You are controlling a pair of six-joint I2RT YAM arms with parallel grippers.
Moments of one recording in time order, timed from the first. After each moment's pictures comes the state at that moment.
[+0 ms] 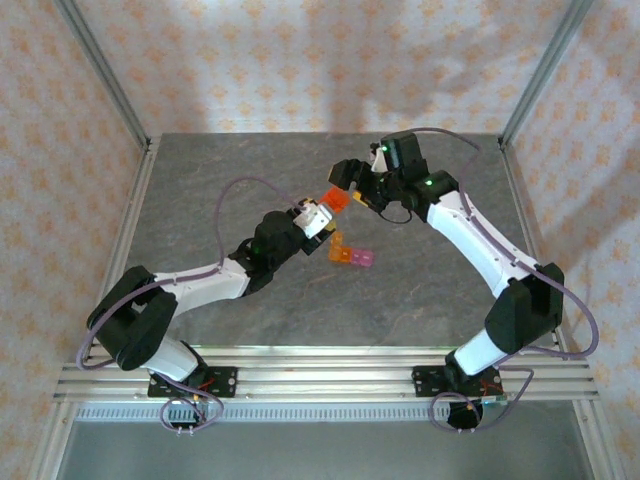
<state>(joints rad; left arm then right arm) -0.66 1.50 0.74 0.51 -0.08 0.35 0.47 1.55 1.44 -0.57 -0.40 0.83</state>
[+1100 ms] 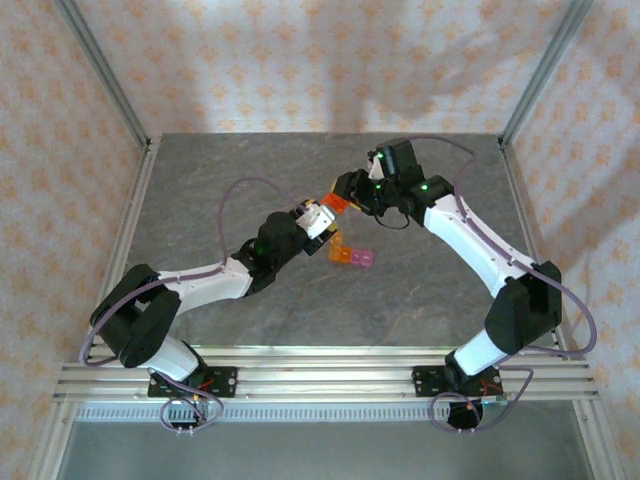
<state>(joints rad) -0.67 1.51 0.75 0.51 -0.10 0.35 0.49 1.55 1.39 -0.56 -0.39 0.84</state>
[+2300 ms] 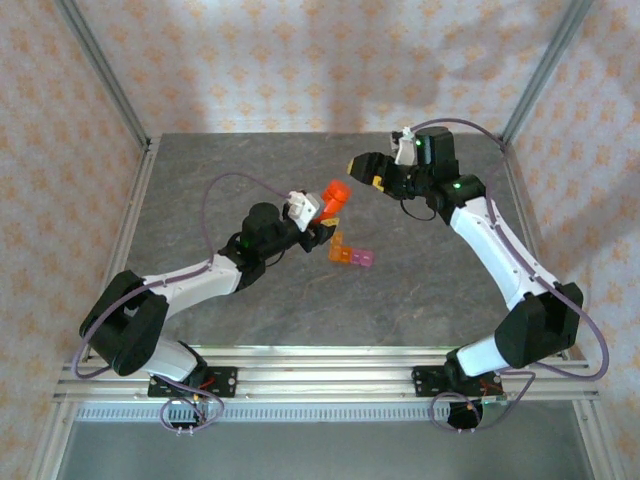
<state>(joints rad) -0.60 1.45 0.75 0.52 0.20 0.13 0.33 1.44 1.37 -0.49 -0.52 0.68</state>
